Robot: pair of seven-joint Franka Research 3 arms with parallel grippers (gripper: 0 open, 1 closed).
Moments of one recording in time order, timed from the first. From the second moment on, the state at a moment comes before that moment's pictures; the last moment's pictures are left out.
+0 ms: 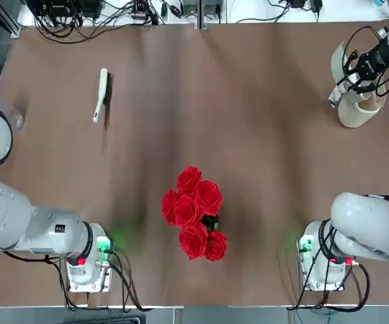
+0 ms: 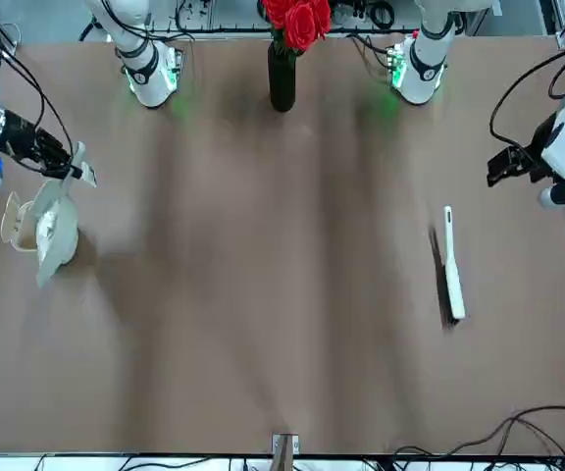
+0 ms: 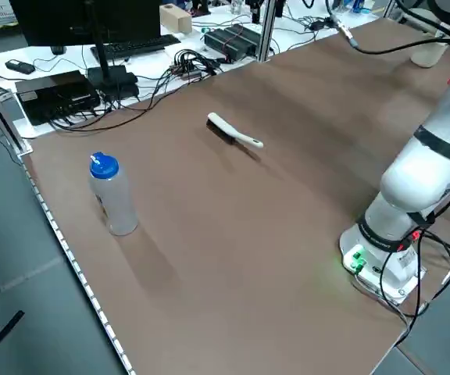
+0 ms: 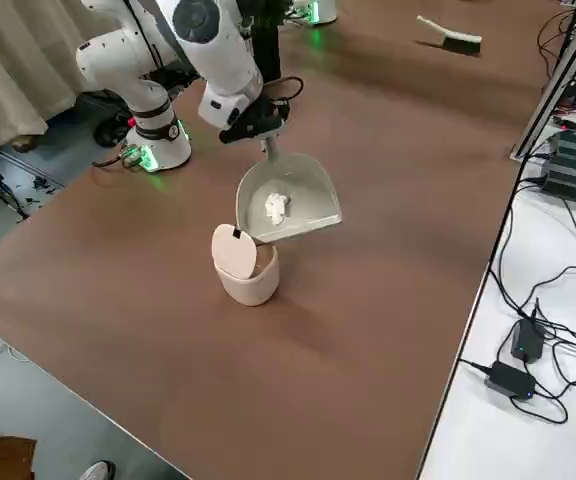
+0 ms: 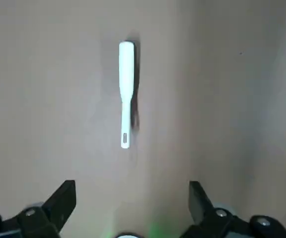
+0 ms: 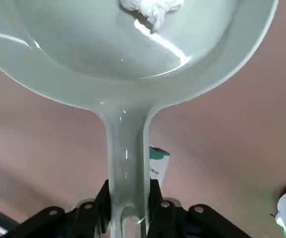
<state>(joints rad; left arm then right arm) -0.05 0.04 -0.03 -1.54 0.01 1.52 -0.13 -0.43 -0.23 0.07 -2.29 0.48 1.83 0.39</state>
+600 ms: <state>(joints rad) -0.04 0.04 -0.03 -1.54 0.01 1.56 -0.12 -0.41 -0.23 0.00 -2.29 0.57 1.83 0.31</state>
